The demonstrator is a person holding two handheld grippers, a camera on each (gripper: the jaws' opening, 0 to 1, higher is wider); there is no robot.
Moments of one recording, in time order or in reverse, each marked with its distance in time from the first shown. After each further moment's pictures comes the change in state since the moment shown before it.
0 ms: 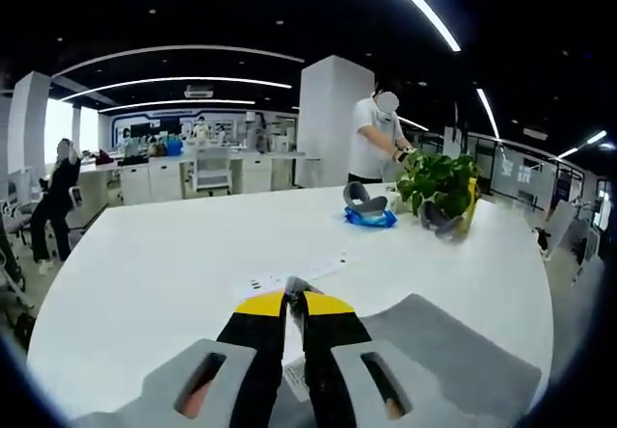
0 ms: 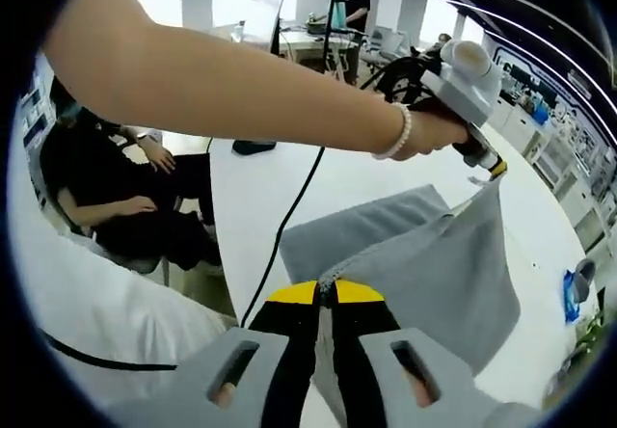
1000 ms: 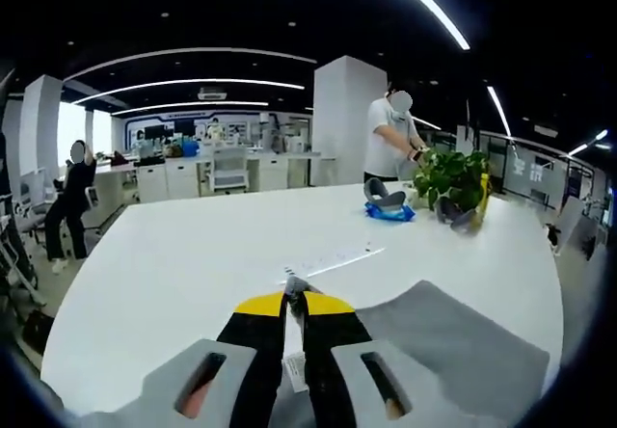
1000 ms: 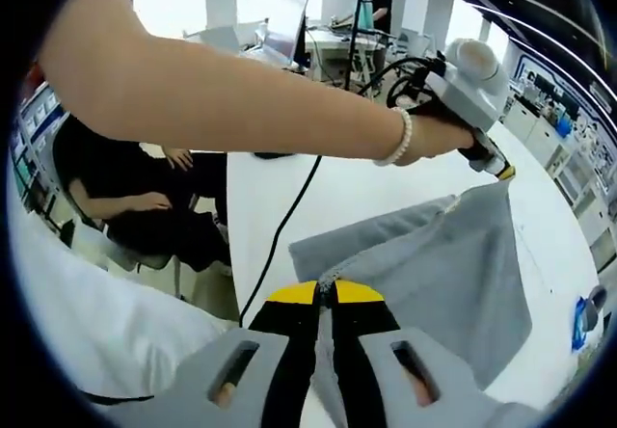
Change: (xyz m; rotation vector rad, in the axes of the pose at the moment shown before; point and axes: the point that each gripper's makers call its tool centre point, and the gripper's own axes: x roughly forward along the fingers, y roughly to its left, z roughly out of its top) left arm -0.032 0.036 -0.016 0.015 -0.005 0.065; right arm 0.025 0.016 0.021 -0.051 -0.006 0.089
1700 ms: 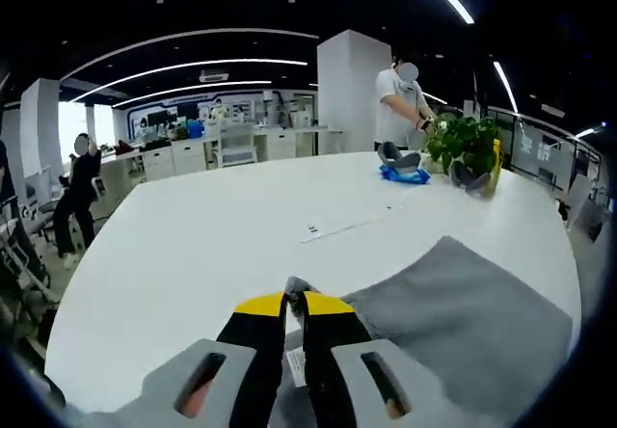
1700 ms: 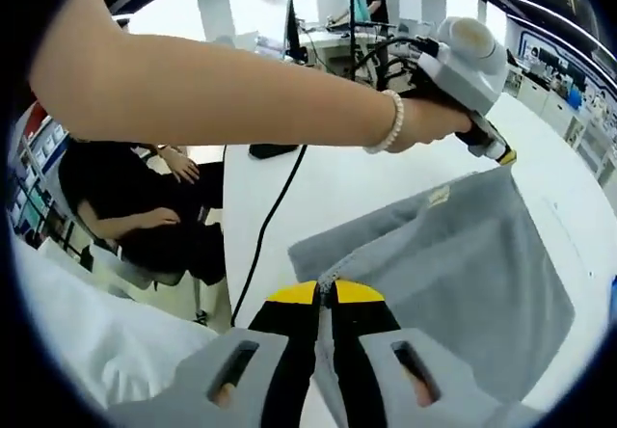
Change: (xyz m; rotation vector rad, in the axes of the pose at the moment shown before) left arm 0.014 0.028 -0.065 0.039 0.129 0.035; right arm 0.057 -0.008 -0.019 0.129 -0.020 0.116
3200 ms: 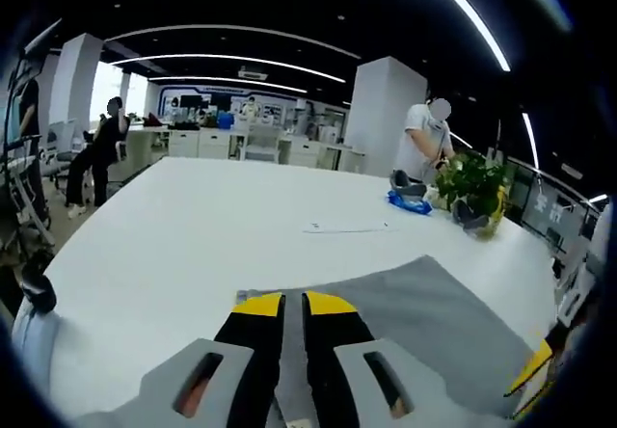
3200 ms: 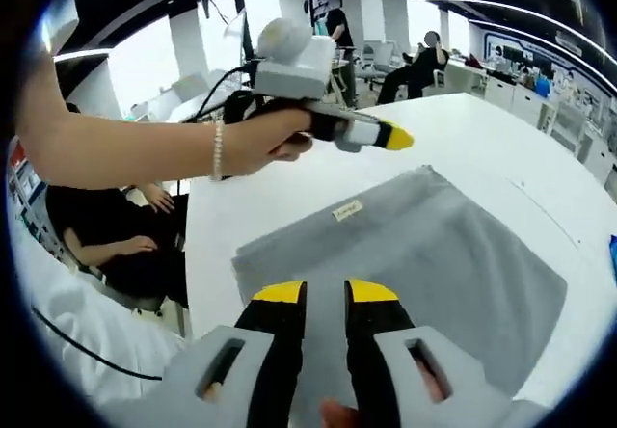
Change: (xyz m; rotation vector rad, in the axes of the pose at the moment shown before) left arm -0.089 -0.022 -0.025 -0.224 -0.061 0.053; right arm -0.039 -0.066 -0.023 0.069 -0.143 -0.136
